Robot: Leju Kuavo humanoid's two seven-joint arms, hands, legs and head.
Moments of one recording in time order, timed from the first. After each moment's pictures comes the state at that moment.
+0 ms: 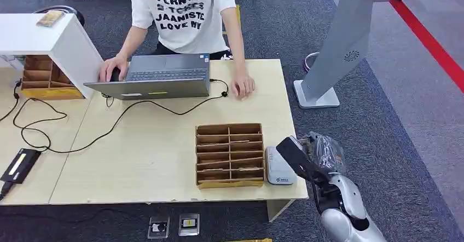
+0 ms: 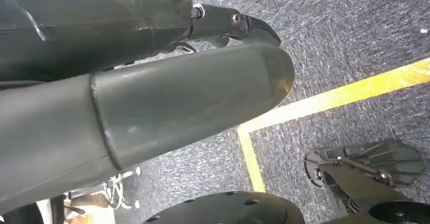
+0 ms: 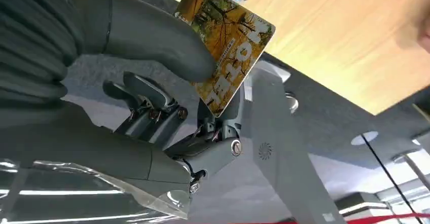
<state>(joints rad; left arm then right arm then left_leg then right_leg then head) -0.13 0.06 -1.30 -0.21 0.96 0.35 0.24 -0.22 -0.35 0.52 -1.60 0.80 -0.29 0.53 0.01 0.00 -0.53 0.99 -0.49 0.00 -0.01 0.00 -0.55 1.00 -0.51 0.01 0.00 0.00</state>
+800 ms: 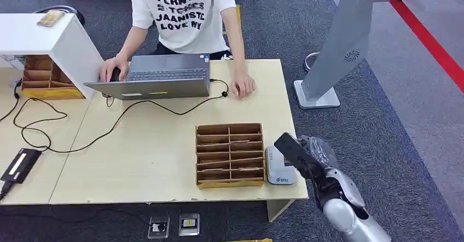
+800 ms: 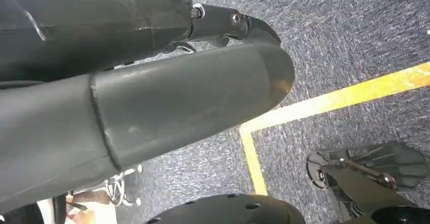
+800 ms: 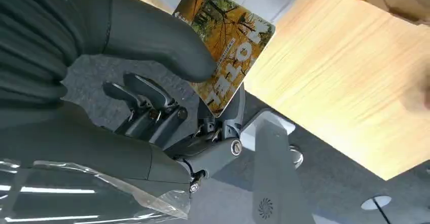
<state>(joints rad) -0.13 0.06 -1.30 -0.21 0.97 0.36 0.25 -0.29 -0.37 0.57 -1.54 0.55 -0.21 0.53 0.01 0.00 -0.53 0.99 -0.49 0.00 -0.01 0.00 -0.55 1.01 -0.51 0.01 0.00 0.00</state>
